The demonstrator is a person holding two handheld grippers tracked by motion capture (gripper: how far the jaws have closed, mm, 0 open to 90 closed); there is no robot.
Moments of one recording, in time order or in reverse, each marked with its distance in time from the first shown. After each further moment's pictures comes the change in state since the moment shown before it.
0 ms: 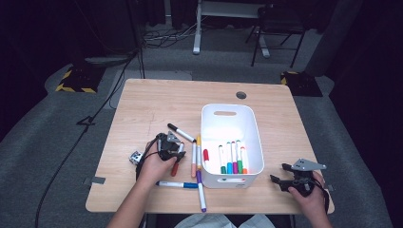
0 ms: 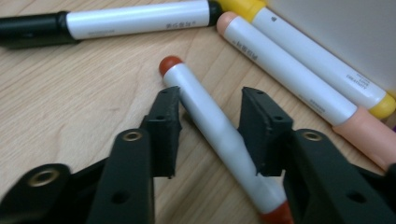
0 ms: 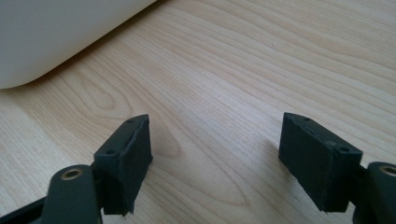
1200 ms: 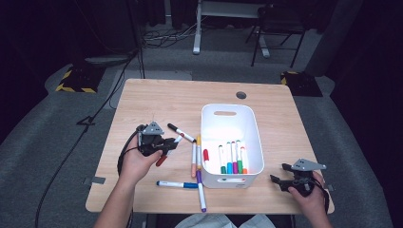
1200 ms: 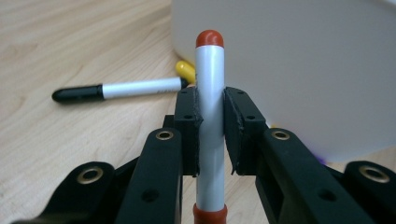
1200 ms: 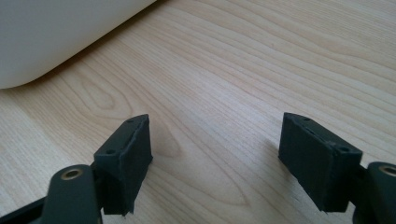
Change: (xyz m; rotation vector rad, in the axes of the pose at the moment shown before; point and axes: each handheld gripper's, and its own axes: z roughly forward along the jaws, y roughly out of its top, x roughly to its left) left arm 0.004 0.014 -0.090 -0.211 -0.142 0.005; right arm 0.000 0.000 0.000 0.000 0.000 0.000
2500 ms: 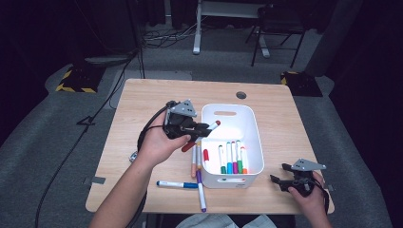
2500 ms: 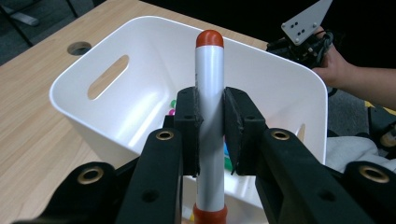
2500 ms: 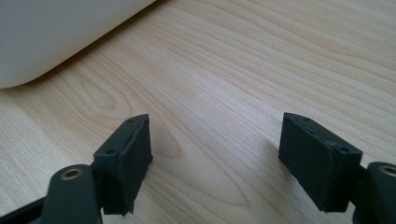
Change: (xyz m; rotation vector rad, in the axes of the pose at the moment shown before) left arm -0.068 0.112 -0.004 -0.030 -0.192 0.191; right arm 0.000 0.000 0.000 0.000 -0.001 -0.002
